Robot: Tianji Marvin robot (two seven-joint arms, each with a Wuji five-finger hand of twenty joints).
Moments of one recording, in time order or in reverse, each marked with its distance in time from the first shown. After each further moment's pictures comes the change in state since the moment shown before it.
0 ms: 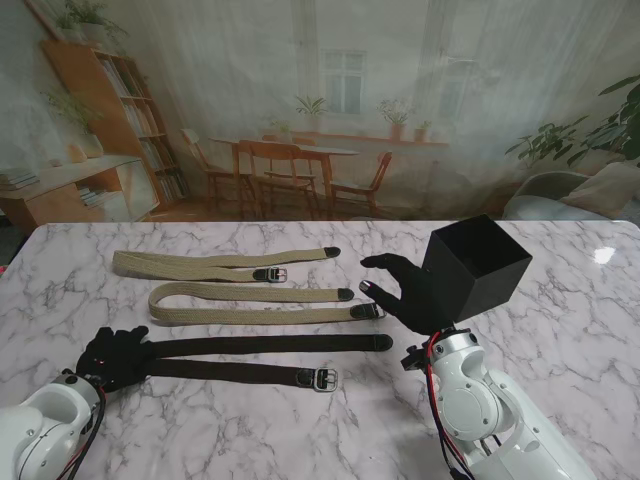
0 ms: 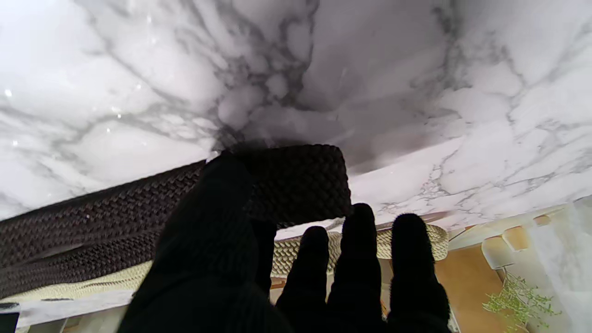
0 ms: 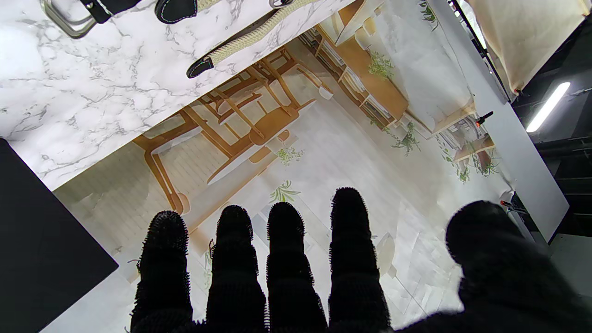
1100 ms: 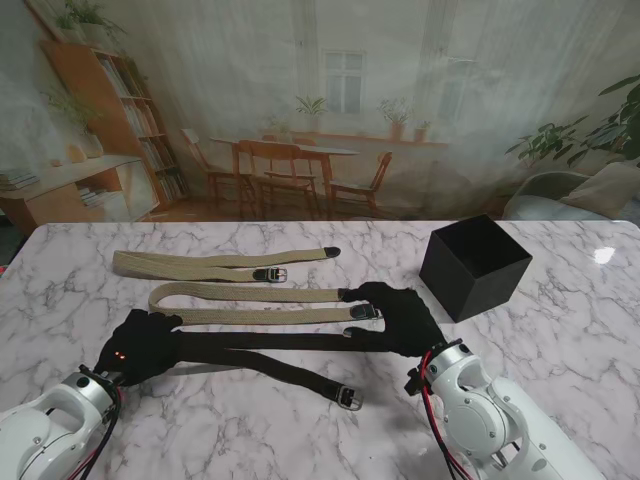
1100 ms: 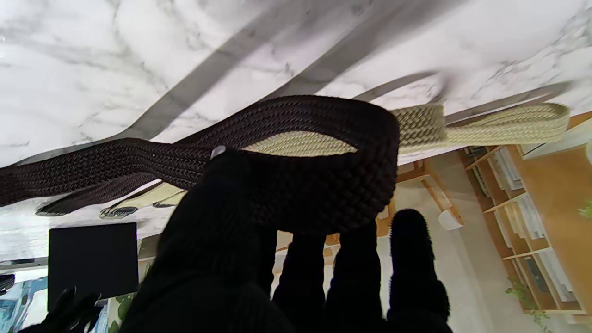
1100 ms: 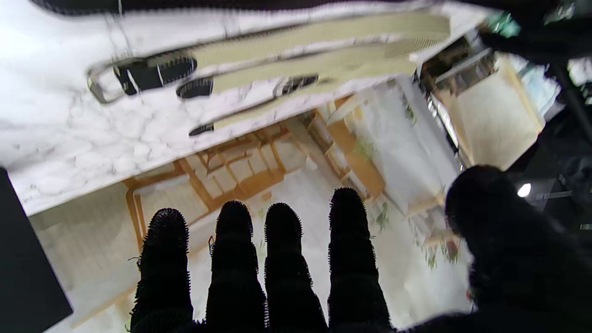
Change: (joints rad) left arm 0.050 -0.001 0.011 -0.112 0.049 -0.140 0.216; right arm -0.053 0.054 -0.004 -0.077 -0.163 -0.018 0.180; left_hand 0.013 -0.026 0.012 0.000 0.095 0.017 0.140 0.095 0.160 -0.039 0.099 0.030 0.060 -0.002 -0.001 -0.025 0.030 -0.001 0.013 -0.011; right_hand 0.009 -0.230 0.195 0.002 0.000 0.012 0.000 0.000 -0.028 0.024 0.026 0.017 0.020 0.001 0.017 0.015 0.012 0.000 0.030 0.000
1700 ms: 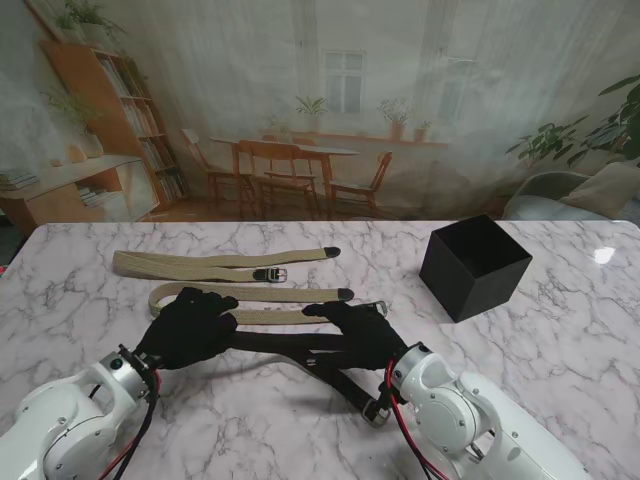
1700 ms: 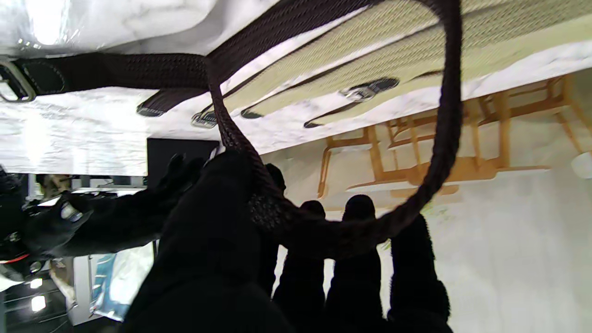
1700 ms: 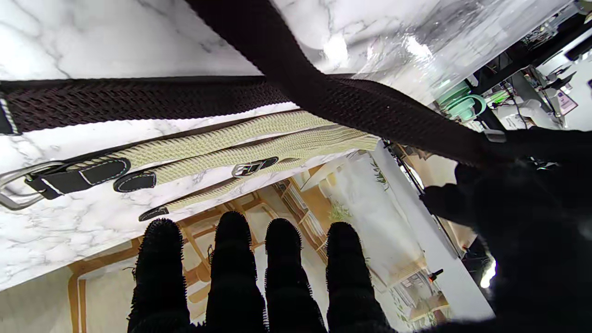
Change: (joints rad) left arm -0.068 -0.010 0.105 -0.111 -0.104 -0.118 -0.001; right arm 0.112 0.029 -0.188 0.010 0.061 0.080 0.154; left_hand 0.000 0.000 0.000 0.000 0.000 0.026 -0.004 0.021 0.001 0.000 0.002 0.015 0.011 0.000 0.000 0.000 0.000 0.001 0.000 0.000; right_hand -0.052 -0.033 -0.002 -0.019 -0.210 0.061 -0.131 -0.038 -0.117 0.001 -0.015 -0.010 -0.075 0.009 0.007 -0.002 -0.049 0.030 -0.097 -0.035
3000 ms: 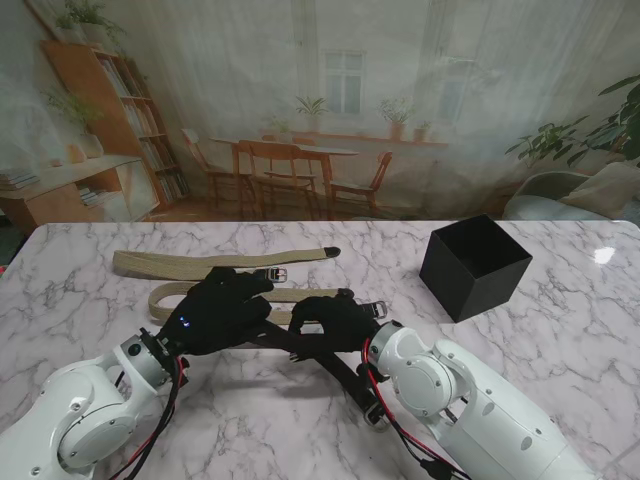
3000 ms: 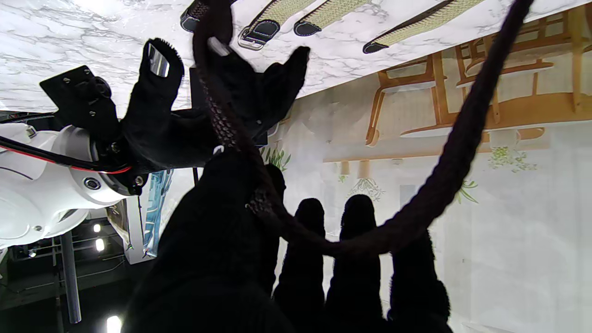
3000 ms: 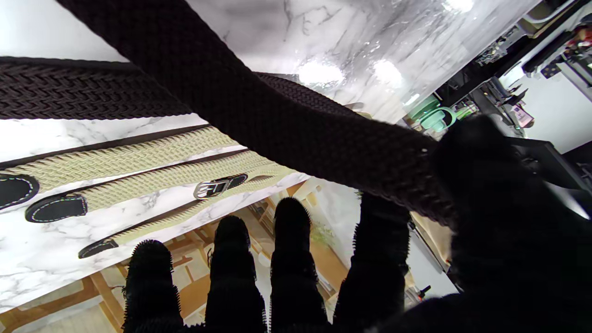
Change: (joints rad) left arm -0.057 -0.018 0.067 -0.082 -0.064 -0.047 0.008; right arm 0.206 -0.023 -0.151 0.119 0.146 0.001 0.071; left_hand 0.000 0.000 0.000 0.000 0.001 0.000 -0.006 0.017 0.012 -0.010 0.014 0.013 0.003 -0.004 0.000 0.000 0.000 0.000 0.000 0.000; right_hand 0.229 -0.172 0.016 -0.105 0.458 -0.390 0.622 0.272 0.191 -0.086 0.004 0.034 0.001 0.010 -0.050 -0.031 -0.081 0.058 -0.165 -0.151
